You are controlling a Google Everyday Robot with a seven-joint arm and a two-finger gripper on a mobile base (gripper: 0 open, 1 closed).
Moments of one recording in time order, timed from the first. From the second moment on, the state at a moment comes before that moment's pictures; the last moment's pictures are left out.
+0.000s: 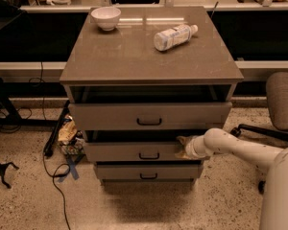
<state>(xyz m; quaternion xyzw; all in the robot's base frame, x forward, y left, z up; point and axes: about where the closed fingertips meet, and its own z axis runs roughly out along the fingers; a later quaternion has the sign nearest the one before) 0.651 -0.166 0.407 -0.68 0.66 0.02 0.32</state>
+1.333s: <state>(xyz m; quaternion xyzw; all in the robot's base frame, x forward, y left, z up) 0.636 -0.158 0.401 -0.70 0.66 0.03 0.28</state>
